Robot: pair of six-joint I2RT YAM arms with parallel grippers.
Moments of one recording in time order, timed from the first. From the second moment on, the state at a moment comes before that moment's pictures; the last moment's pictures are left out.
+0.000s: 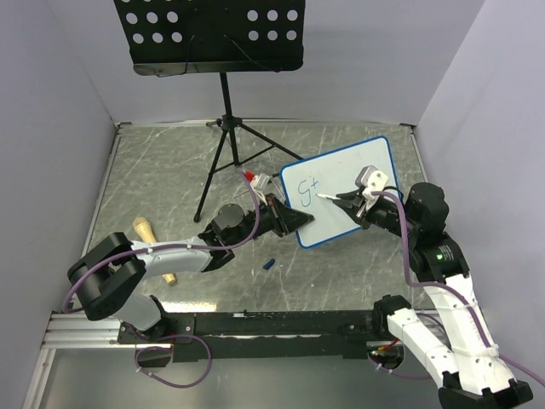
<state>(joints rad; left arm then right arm) -0.93 1.48 0.69 0.93 0.21 -0.92 0.25 0.70 0.94 -0.44 -0.64 -0.40</state>
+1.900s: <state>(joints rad) -0.92 1.47 0.67 0.94 0.20 -0.94 0.25 0.72 0.94 -0.45 -0.65 -0.39</state>
